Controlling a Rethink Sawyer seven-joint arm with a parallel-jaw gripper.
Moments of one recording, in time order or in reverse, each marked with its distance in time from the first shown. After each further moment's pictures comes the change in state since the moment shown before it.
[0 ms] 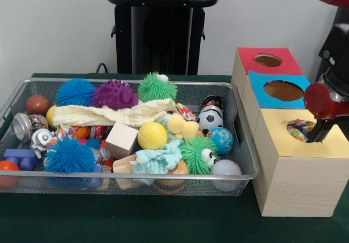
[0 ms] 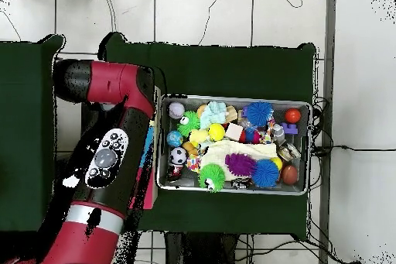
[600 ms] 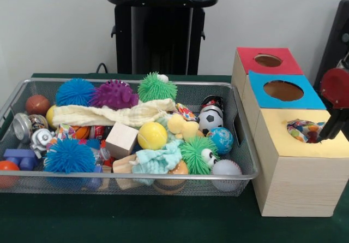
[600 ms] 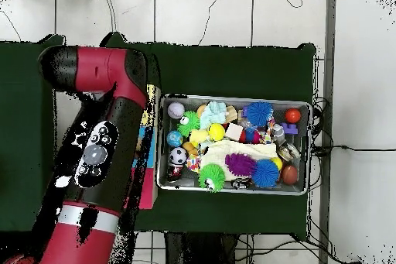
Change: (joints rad) arm -0.013 0.006 -0.055 -0.112 -0.012 0.067 0.002
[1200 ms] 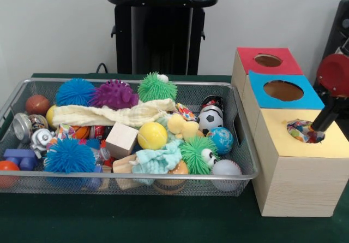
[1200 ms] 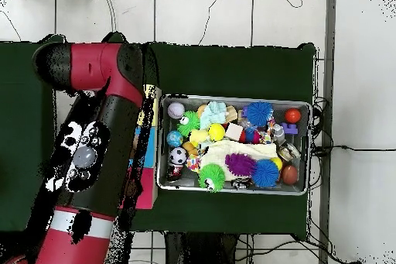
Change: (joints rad) arm 0.000 -0.008 -0.051 -0.023 -0.060 0.022 0.001
